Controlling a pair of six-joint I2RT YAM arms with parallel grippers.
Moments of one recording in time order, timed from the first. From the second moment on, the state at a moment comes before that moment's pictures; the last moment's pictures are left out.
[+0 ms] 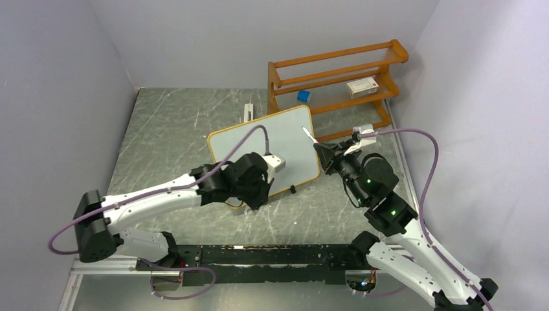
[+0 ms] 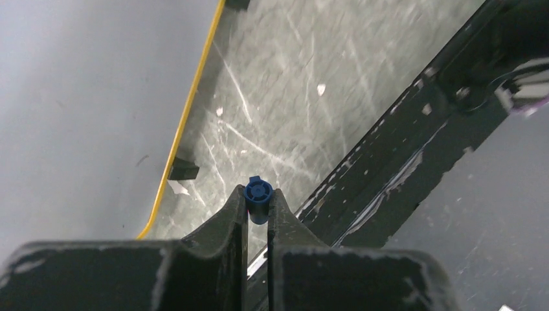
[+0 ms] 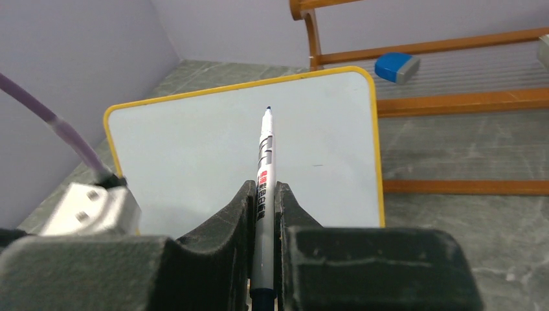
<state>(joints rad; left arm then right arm) -1.09 1.28 1.07 -0.60 -0.01 -0.36 0.70 0.62 0.74 -0.11 0.22 0.24</state>
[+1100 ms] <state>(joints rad) -1.18 1.76 1.10 -0.64 0.00 -0.28 0.70 0.61 0.74 -0.15 0.34 0.17</state>
